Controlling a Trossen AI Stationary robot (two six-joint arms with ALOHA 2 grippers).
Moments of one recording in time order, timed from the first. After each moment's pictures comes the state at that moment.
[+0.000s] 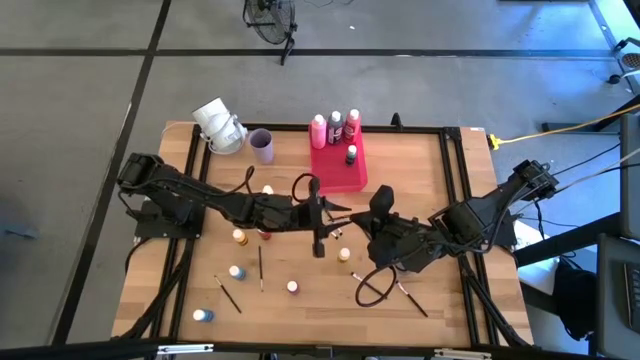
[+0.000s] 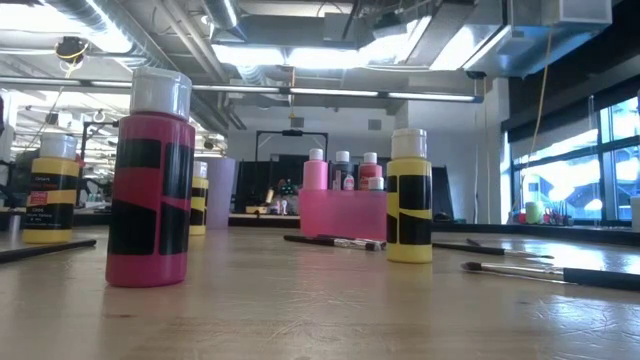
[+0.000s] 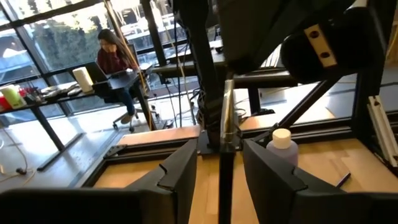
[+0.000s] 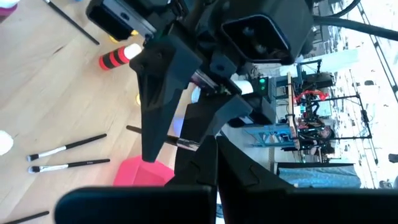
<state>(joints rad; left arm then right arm) -0.22 1.58 1.12 0.39 -0.38 0.17 0.57 1.51 1.58 -0.77 0.85 -0.64</state>
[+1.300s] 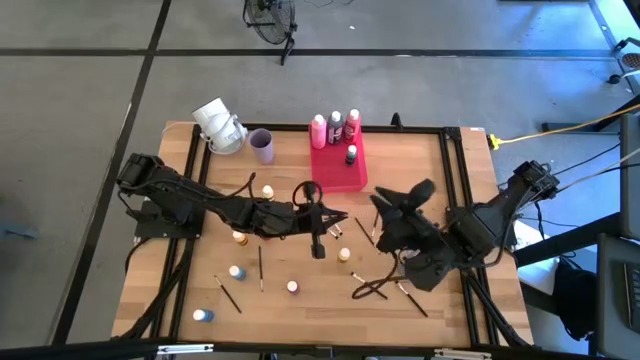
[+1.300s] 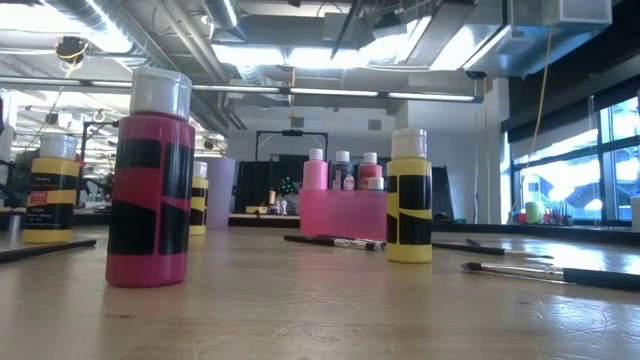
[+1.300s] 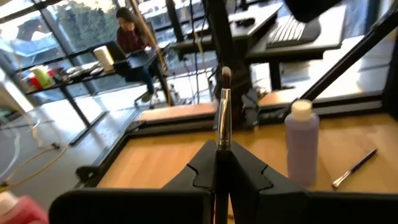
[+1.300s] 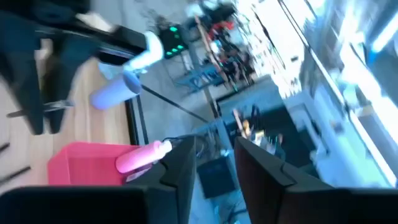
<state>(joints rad) -0.26 1.58 1.12 0.29 -0.52 0.16 0.66 1.51 1.58 -0.93 1.40 -0.16</state>
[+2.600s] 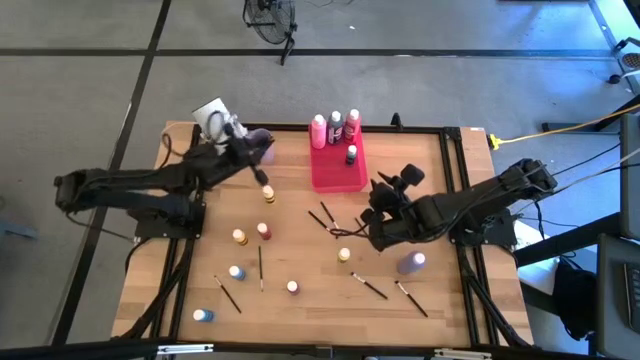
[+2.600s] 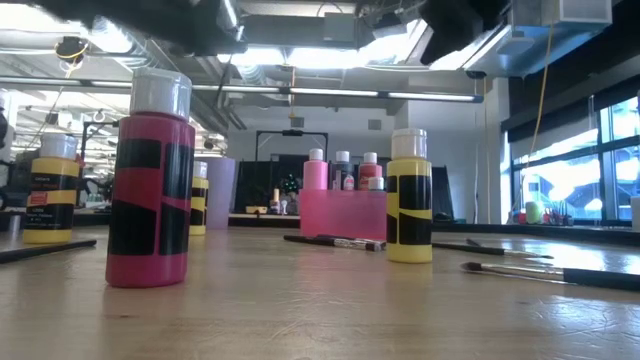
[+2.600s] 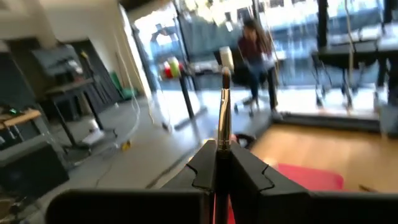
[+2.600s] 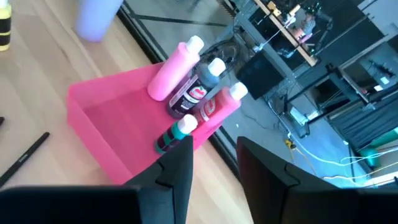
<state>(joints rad) 0.24 0.83 0.51 0.35 -0.45 0.20 0.37 1.51 1.25 -1.06 1.18 0.65</state>
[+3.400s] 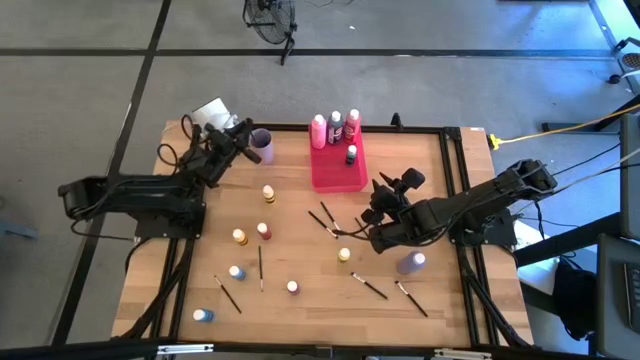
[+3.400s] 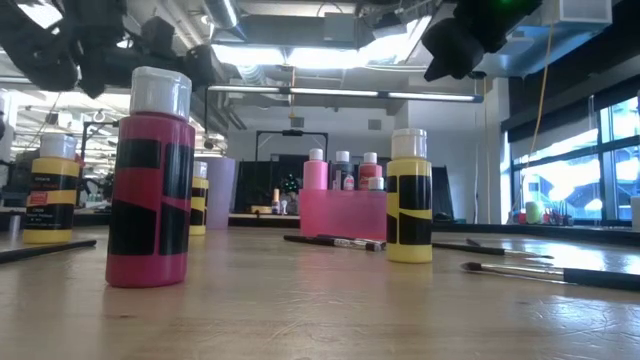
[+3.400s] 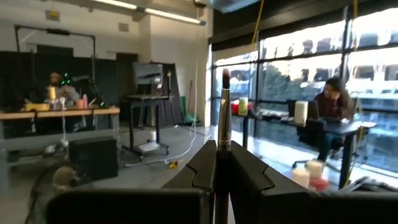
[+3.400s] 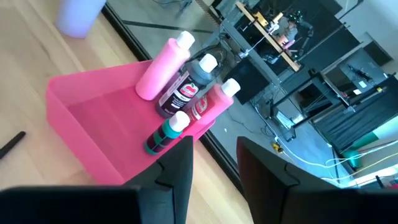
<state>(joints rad) 0.52 0.99 0.21 1.06 -0.50 0.08 0.37 1.51 1.13 -0.98 1.25 0.67</state>
